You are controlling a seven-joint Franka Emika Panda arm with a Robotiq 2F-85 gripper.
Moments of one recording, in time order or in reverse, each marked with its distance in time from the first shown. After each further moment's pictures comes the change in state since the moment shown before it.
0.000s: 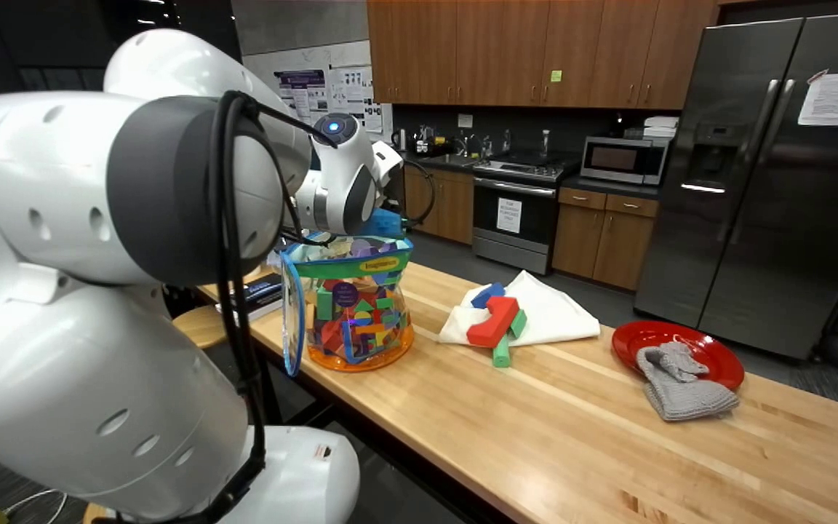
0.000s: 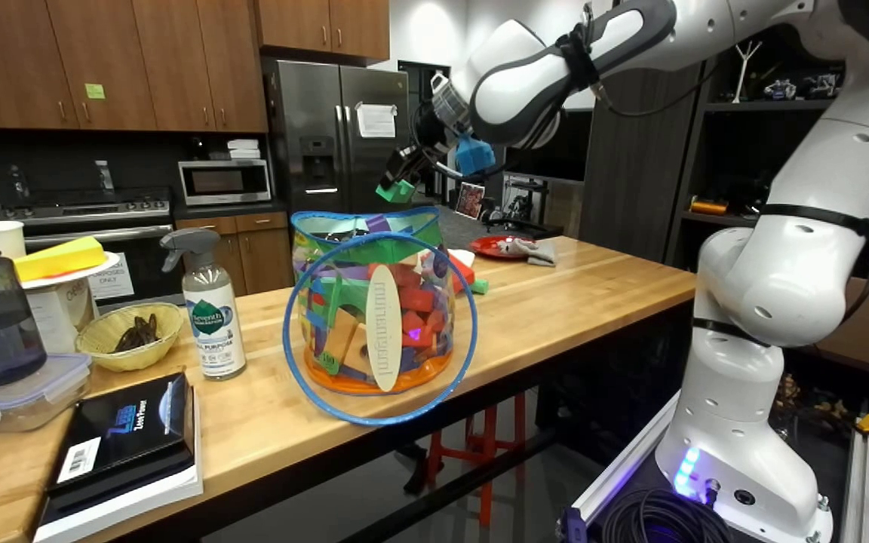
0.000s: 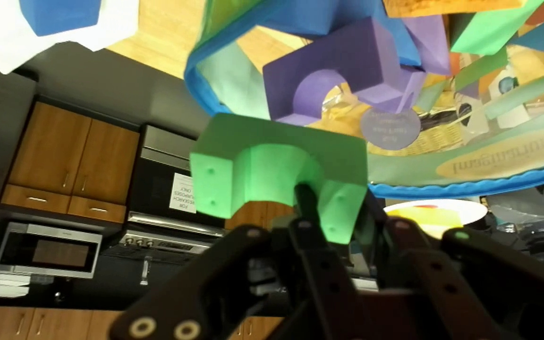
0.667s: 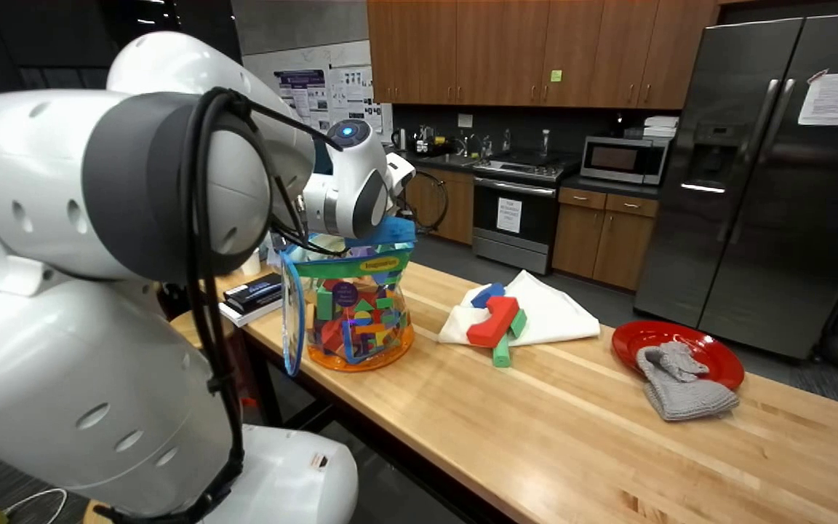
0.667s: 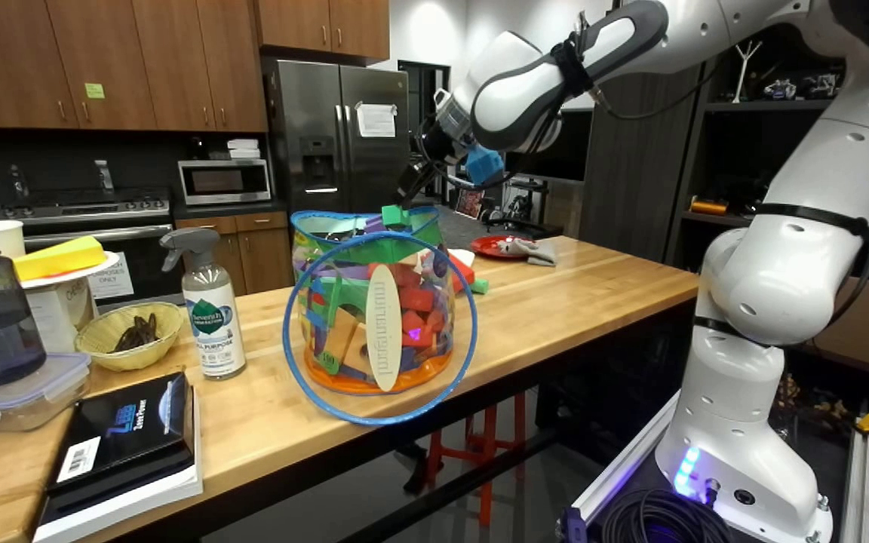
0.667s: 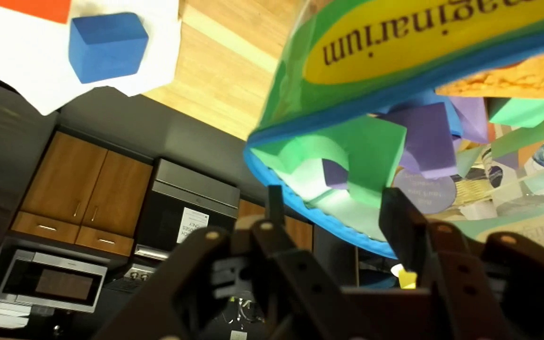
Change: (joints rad) arm -0.114 0.016 0.053 -0.008 0.001 -0.078 -0.066
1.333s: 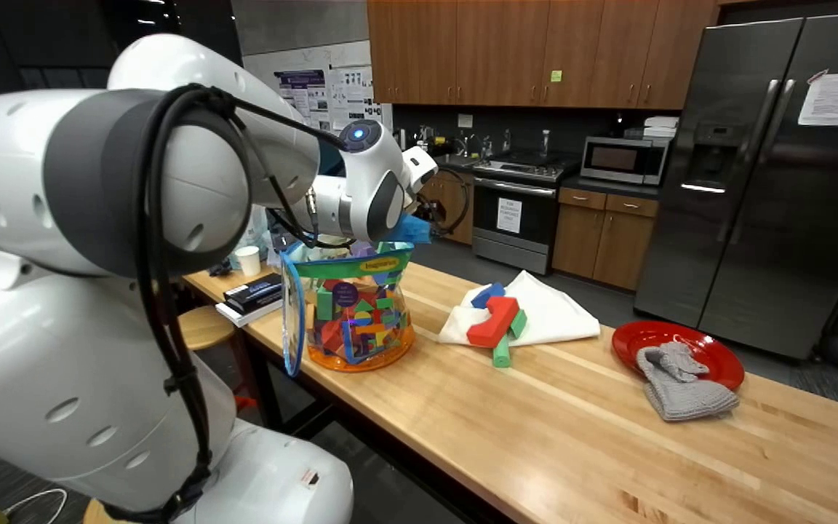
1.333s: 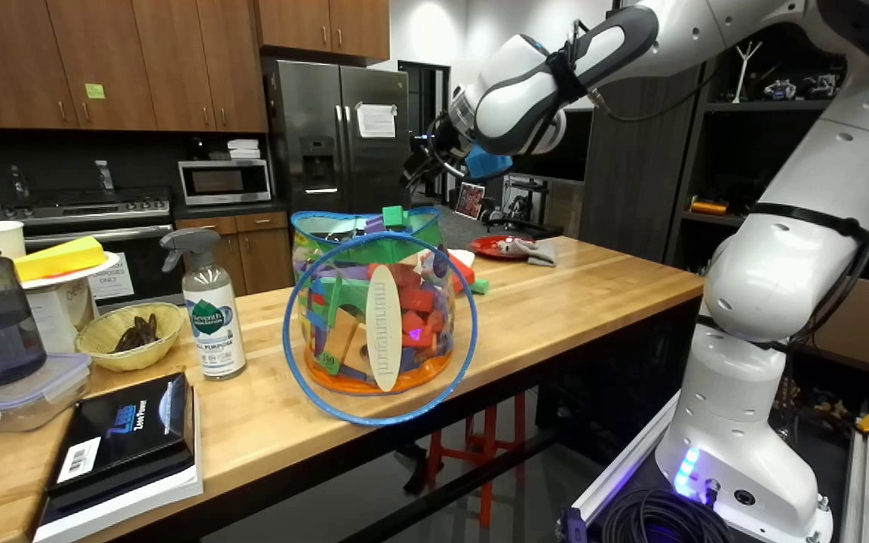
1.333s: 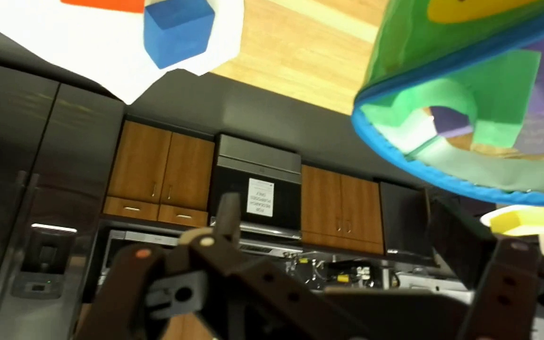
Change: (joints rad) arm -0.180 0.011 0.087 0.001 -0.005 0.121 0.128
